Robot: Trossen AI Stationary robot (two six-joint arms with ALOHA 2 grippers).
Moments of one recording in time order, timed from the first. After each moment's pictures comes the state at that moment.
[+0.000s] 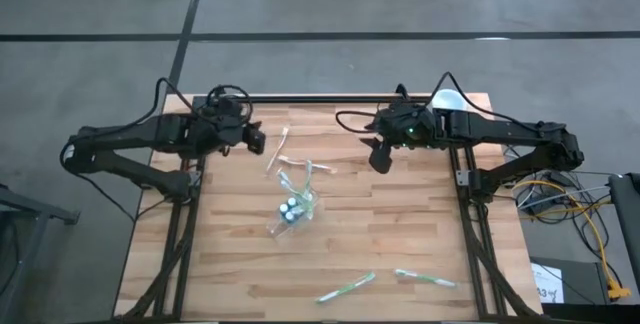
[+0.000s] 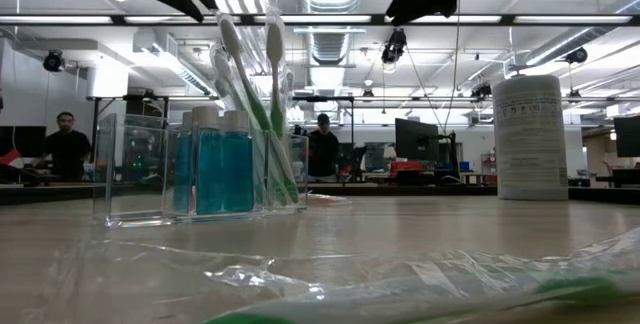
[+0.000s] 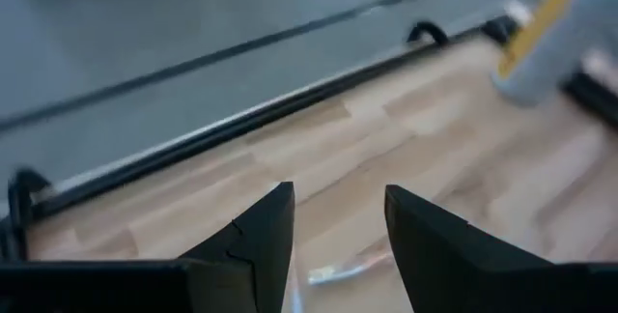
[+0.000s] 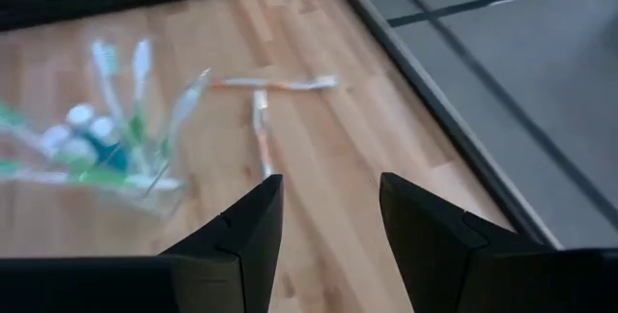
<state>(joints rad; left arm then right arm) 0.02 1.04 1.23 -0.96 -0.70 -0.75 -0.12 1.26 1.22 -0.62 0.23 0.14</state>
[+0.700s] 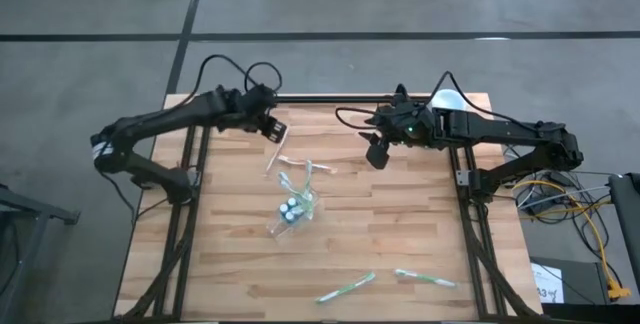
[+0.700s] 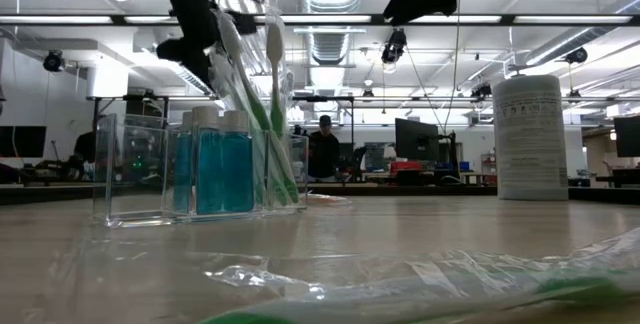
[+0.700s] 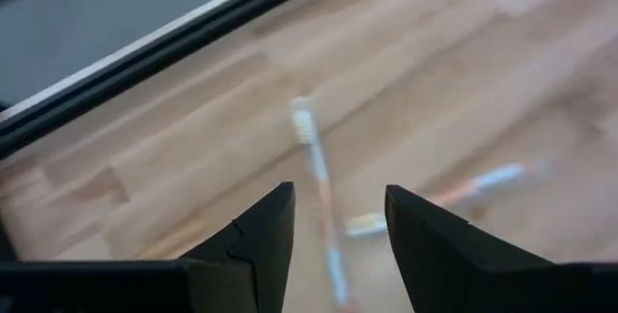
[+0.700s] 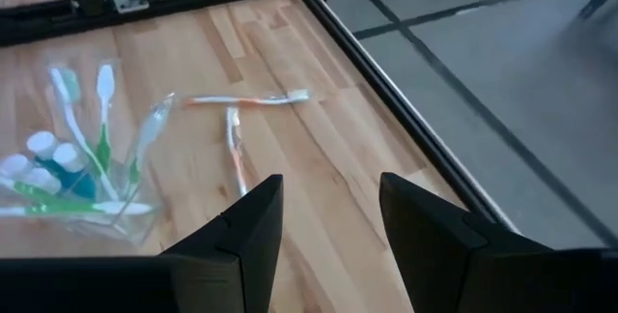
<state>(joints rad) 0.41 1.32 1.22 -0.92 -0.28 -0.55 -0.12 1.27 1.22 -0.59 0.32 0.15</state>
